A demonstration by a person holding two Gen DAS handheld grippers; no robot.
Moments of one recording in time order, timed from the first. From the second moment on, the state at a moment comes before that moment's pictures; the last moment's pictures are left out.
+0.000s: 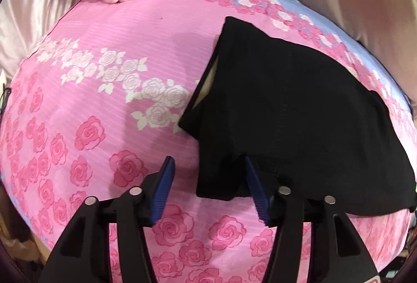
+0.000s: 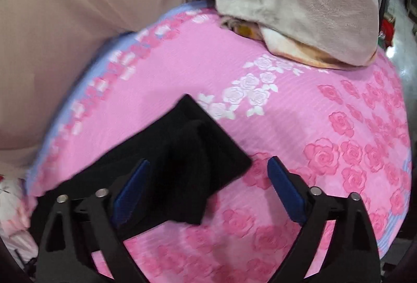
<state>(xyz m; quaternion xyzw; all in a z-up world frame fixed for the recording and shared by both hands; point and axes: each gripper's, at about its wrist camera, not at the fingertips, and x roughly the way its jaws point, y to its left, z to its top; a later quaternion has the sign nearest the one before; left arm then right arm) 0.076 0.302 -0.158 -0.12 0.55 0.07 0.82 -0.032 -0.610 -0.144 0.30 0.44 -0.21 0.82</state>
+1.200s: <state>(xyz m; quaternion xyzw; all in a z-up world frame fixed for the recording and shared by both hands) 0.111 0.098 -0.095 -0.05 0.52 -0.06 0.85 -0.011 -0.580 -0.080 0.02 0.50 -0.06 0.86</state>
